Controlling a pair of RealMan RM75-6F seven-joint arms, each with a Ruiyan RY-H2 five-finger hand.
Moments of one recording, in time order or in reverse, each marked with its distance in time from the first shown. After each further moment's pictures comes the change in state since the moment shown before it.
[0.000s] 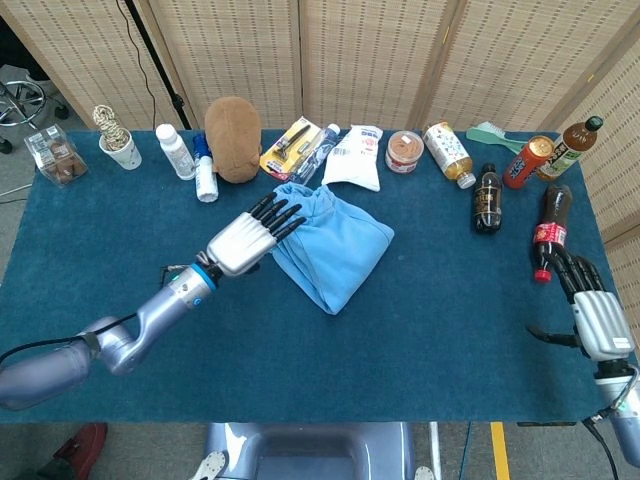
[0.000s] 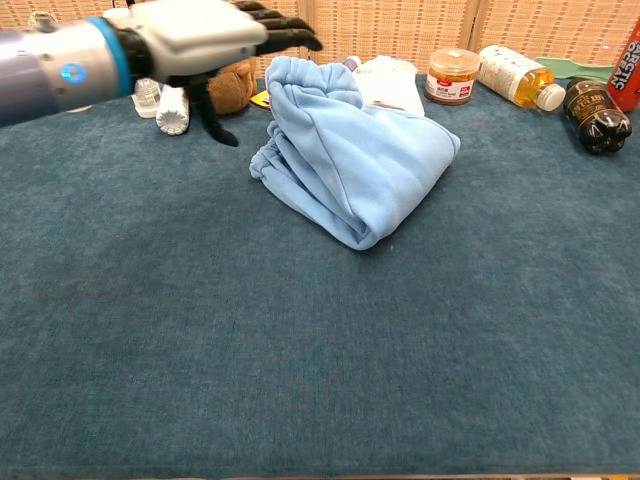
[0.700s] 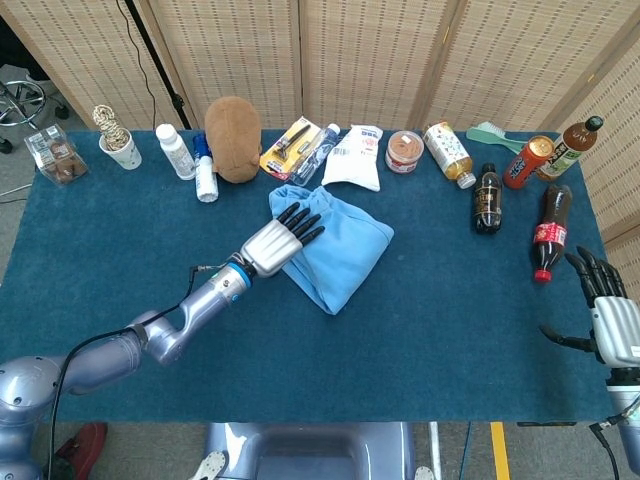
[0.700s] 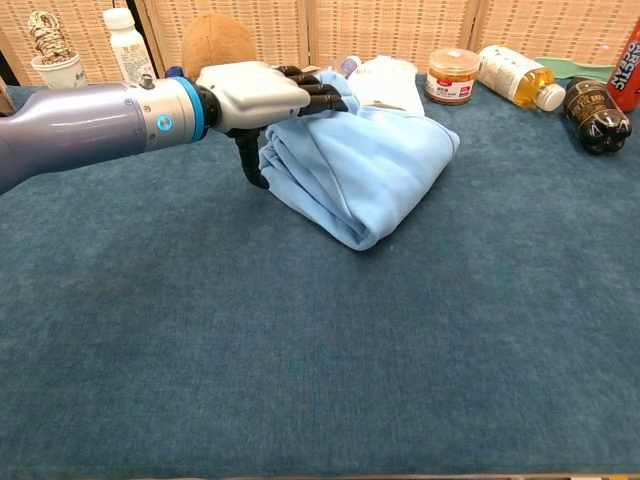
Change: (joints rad) left arm -0.119 -0.179 0.048 0.219 -0.138 -0.130 0.026; right arm -0.062 0.004 0.066 -0.017 0.012 0.009 -0.029
